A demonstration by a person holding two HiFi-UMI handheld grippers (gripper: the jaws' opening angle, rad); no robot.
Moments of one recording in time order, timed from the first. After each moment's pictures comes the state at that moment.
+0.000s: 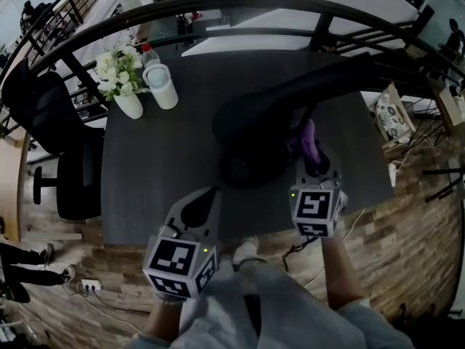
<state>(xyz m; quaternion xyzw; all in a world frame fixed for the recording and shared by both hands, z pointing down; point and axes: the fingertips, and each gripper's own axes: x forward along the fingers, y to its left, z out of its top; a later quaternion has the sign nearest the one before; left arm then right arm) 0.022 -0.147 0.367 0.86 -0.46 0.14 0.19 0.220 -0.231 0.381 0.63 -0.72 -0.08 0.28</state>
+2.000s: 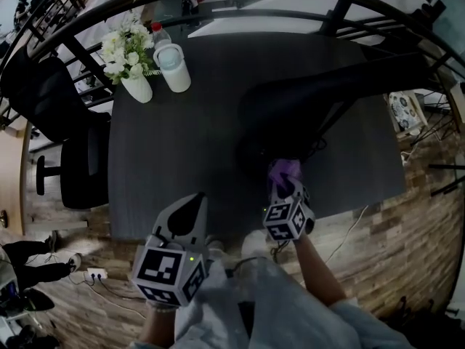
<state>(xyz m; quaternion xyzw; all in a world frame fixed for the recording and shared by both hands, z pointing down) -0.055 -0.135 0.393 0.83 -0.49 0.18 0.23 0.135 -0.177 0.595 0.54 -0.72 0.07 0.42</state>
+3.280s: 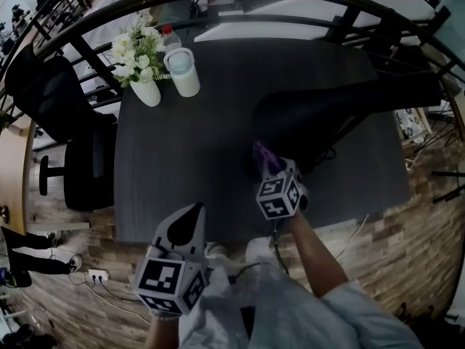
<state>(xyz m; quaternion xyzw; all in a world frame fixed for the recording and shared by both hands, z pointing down) -0.085 -0.133 0.401 0.81 -0.51 0.17 0.24 0.084 -0.264 0.572 0.53 -0.76 0.07 0.38</state>
